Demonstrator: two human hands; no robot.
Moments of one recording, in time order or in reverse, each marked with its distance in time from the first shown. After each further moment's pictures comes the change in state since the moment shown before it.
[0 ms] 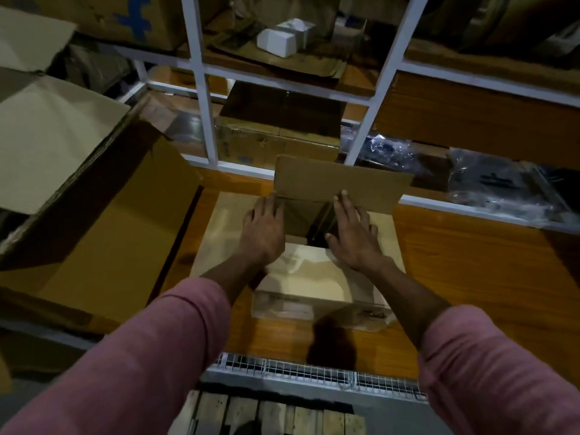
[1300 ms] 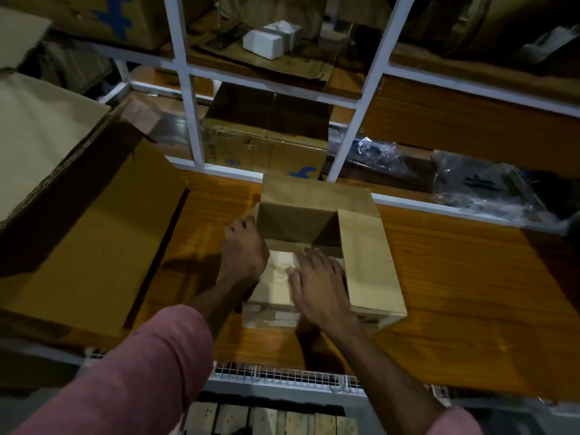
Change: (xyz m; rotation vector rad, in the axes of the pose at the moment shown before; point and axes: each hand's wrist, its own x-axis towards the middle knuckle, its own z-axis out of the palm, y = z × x) left_hand -0.026 0.002 0.019 -0.131 0.197 -0.297; right_hand -0.084 -0.057 0.041 0.003 0.065 -0.049
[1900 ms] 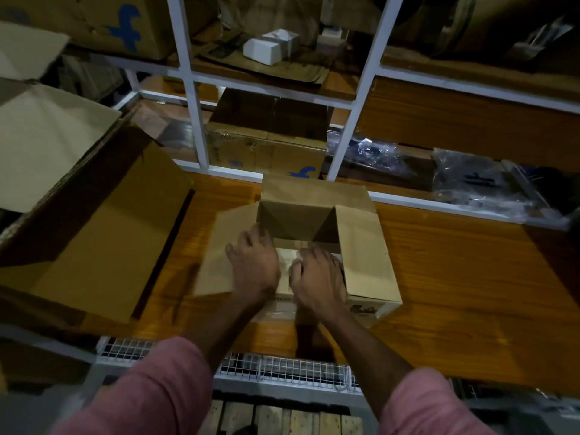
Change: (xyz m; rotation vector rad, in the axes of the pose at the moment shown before) left_hand -0.058 0.023 -0.014 0.189 -0.096 0.111; right_hand -0.001 0.001 0.007 0.071 0.135 0.090
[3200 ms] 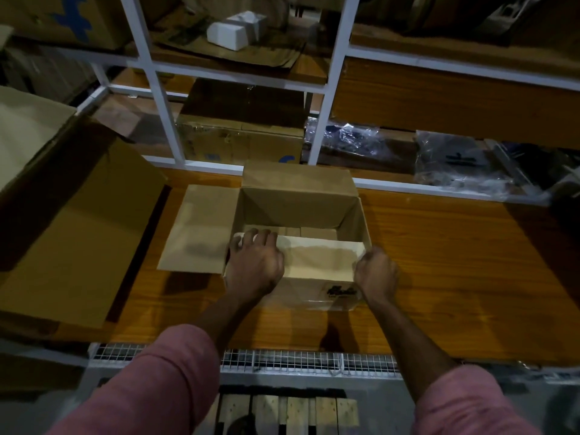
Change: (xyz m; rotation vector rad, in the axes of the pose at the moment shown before) left_hand 0.001 0.022 0.016 -0.009 0.015 0.291; right_hand -0.010 0.134 -0.031 0.101 0.169 0.589
